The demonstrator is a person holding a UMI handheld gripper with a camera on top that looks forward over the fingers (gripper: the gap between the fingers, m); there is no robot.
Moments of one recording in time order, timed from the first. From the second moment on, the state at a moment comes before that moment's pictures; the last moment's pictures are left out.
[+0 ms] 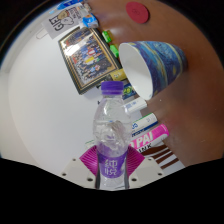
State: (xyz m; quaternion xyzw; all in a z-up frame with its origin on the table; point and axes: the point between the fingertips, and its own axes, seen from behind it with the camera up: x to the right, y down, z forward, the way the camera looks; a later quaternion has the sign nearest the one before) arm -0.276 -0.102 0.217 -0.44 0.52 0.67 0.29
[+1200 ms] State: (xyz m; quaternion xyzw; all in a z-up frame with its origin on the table) arm -0.005 -0.077 0.158 -0.79 0.01 0.01 0.62
